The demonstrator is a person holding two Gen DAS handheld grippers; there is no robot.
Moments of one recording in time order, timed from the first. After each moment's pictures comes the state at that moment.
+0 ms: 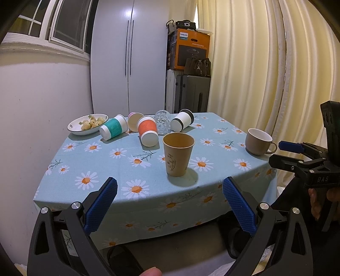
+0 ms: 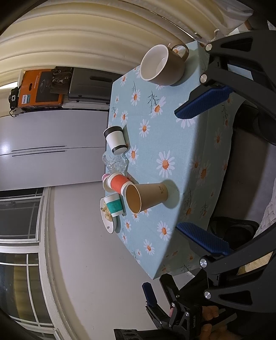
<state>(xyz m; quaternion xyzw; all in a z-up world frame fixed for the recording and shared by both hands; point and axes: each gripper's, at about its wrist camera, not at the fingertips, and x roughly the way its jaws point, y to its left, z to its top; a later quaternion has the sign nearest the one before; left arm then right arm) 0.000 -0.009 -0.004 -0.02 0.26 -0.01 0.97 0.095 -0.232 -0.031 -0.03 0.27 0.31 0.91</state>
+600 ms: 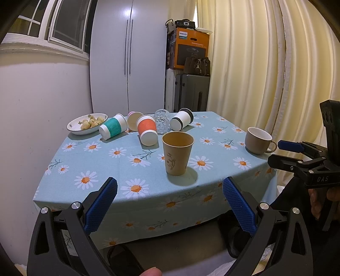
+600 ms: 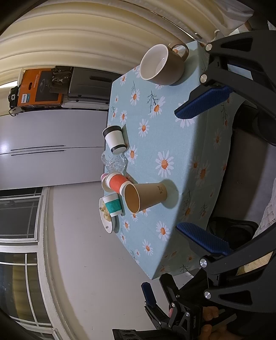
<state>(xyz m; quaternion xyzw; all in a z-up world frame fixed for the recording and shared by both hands) -0.001 -0.008 -0.006 -0.02 0.26 -0.01 0.97 0.095 -0.234 -0.032 -0.04 0.27 0.31 0.91</state>
